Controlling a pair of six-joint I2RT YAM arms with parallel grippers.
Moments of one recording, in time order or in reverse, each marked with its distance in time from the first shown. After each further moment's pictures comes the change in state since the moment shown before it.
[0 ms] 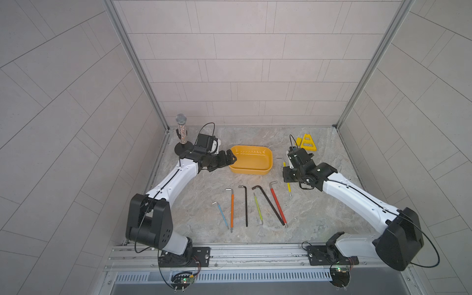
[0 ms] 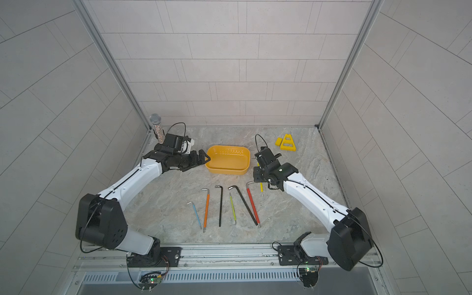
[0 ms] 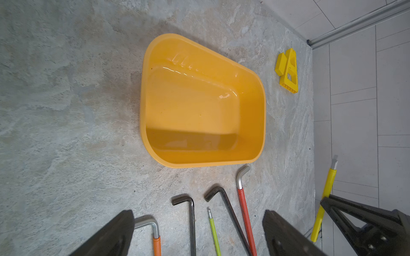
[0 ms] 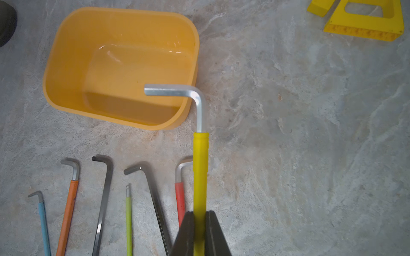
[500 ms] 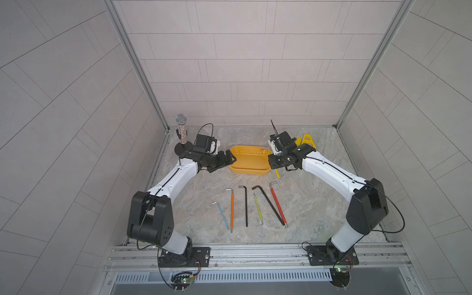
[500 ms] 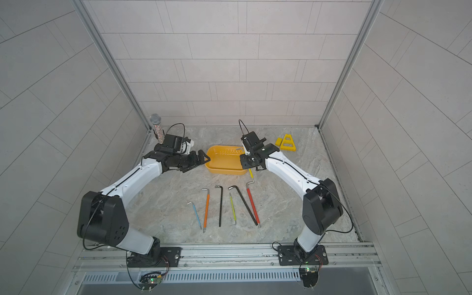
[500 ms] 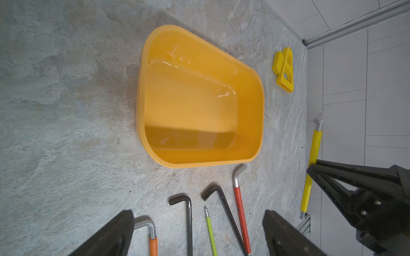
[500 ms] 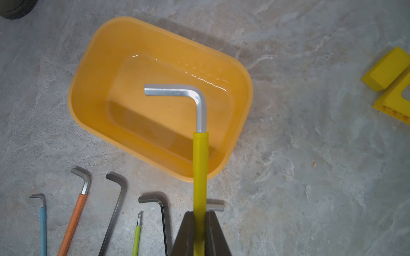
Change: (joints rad) left arm 0.049 0.035 -0.016 0.026 0.071 -0.017; right arm 0.001 0.343 0.366 -0.053 -0.082 -0.196
